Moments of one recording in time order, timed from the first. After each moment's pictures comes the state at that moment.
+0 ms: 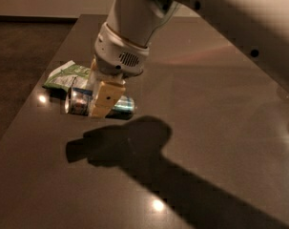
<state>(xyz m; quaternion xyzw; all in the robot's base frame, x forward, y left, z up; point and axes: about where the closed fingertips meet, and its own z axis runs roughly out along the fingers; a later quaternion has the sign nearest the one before) 0.430 0.097 0.931 -0.78 0.56 0.23 0.15</state>
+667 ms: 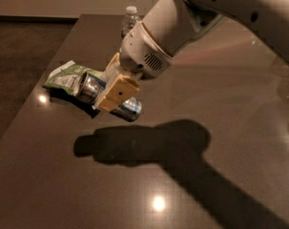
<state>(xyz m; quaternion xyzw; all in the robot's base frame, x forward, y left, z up) 0.437 0.077 0.946 -0.70 0.61 0.30 0.24</state>
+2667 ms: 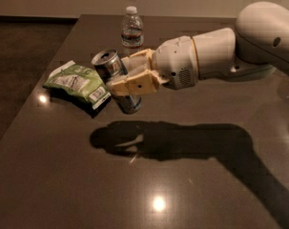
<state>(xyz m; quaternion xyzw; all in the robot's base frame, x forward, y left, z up) 0.461 0.047 0.971 -0.56 0.58 0.42 0.43</state>
